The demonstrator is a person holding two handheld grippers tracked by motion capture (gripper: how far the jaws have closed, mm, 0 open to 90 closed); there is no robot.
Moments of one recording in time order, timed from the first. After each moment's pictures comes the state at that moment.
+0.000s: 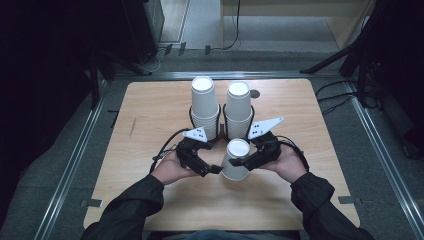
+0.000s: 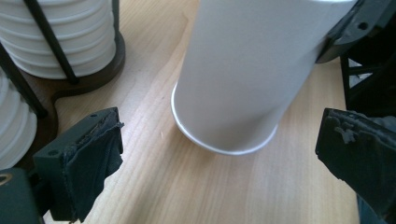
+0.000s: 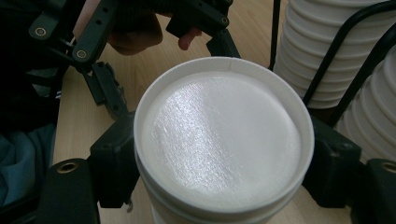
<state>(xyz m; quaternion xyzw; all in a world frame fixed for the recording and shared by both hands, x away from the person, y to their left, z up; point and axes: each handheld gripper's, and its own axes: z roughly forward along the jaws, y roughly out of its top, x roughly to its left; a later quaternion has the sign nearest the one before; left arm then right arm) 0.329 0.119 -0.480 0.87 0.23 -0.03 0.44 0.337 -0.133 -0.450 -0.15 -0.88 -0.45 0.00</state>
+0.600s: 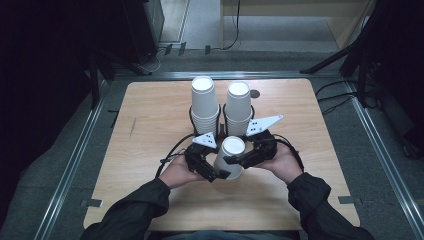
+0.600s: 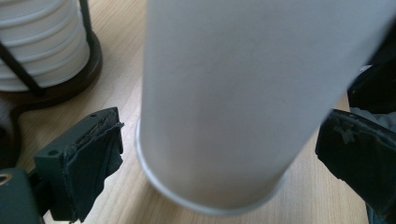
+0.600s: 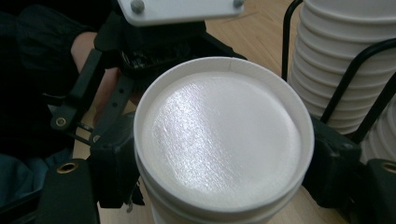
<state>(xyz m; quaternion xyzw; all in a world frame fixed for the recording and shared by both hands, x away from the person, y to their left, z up) 0.321 0.094 -0.490 0.88 0.21 -0.03 0.43 0.336 -0.124 -0.442 -0.15 -0.86 -0.49 0.02</state>
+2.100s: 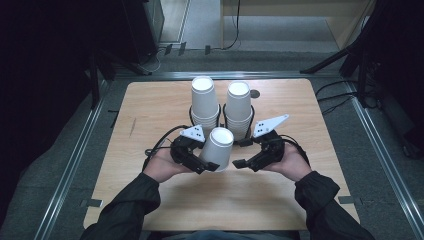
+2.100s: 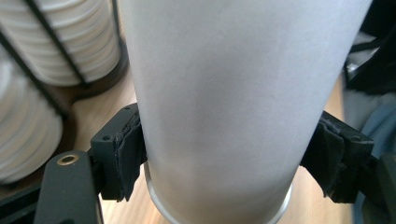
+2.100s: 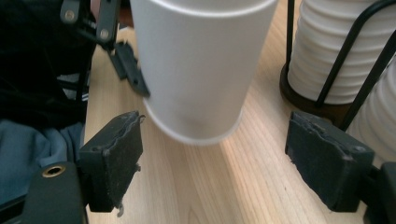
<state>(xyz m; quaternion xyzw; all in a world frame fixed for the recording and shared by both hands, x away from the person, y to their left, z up) 0.320 0.129 -0.450 0.90 0.20 0.00 0.39 0.337 -0.144 -0.446 -0.15 -0.87 -0.46 0.05</state>
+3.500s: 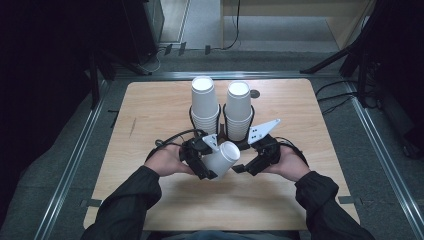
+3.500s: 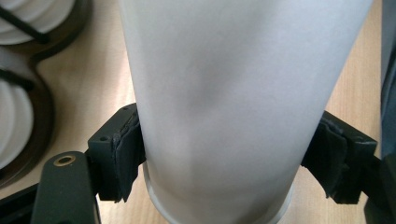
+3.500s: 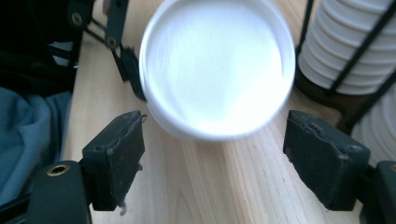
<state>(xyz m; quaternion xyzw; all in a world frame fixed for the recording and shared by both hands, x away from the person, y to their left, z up) 0.328 0.094 -0.464 0.96 0.11 -0.02 0.24 0.338 -0.134 -0.459 -0.11 -0.90 -0.42 0.04</state>
